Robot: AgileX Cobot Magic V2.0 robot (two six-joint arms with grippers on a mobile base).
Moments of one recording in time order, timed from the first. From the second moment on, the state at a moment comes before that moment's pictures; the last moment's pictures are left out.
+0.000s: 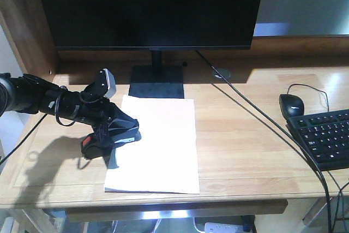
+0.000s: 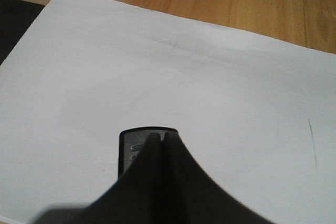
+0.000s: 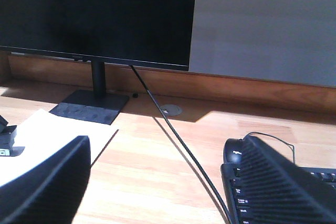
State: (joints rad) left arm -0.07 2.16 -1.35 -1.23 0.93 2.02; right arm 0.45 0.07 -0.22 -0.64 0.38 0.60
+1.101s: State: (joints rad) left arm -0.11 2.17 -1.36 -1.18 0.85 1.96; right arm 0.45 0.07 -0.22 -0.64 0.38 0.60
